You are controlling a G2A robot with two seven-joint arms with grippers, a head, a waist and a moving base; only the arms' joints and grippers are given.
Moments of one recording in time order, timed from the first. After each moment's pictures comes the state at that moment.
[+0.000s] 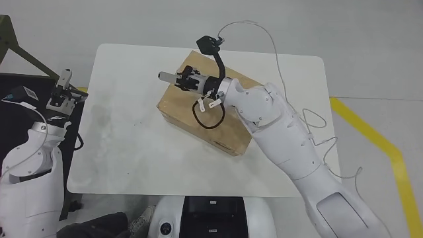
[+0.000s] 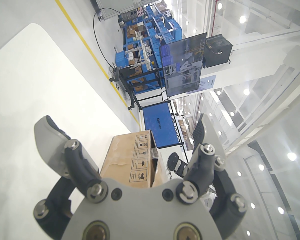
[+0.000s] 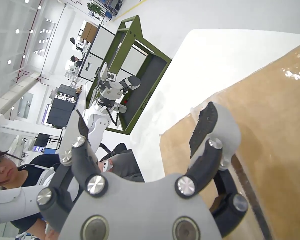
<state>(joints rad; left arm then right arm) 1.59 -1.11 -2.03 -1.58 -0.26 -0.29 -0.54 -0.83 -1.53 0.90 -1.41 -0.26 -0.08 0.63</state>
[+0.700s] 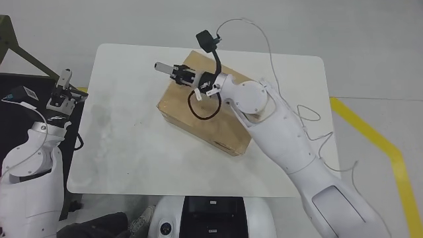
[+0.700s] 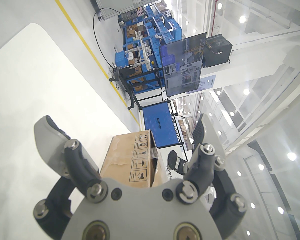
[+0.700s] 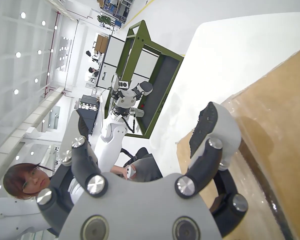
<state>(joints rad) 1.59 -1.11 -2.03 -1.58 -0.26 -0.29 -0.54 -0.76 -1.57 0.87 -1.30 -0.04 -0.01 0.60</state>
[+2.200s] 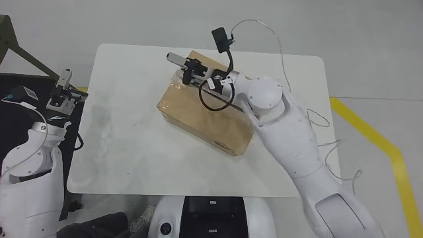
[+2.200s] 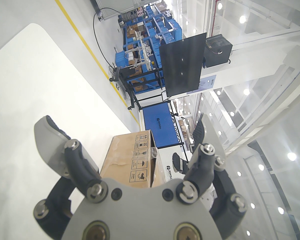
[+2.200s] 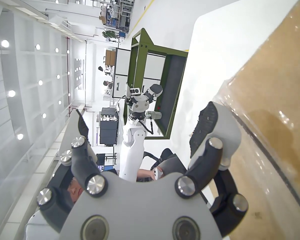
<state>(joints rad) 1.59 -1.11 -2.03 -1.58 -0.26 -0.29 -0.54 -0.87 -1.55 1.01 -1.47 0.02 0.20 0.69</state>
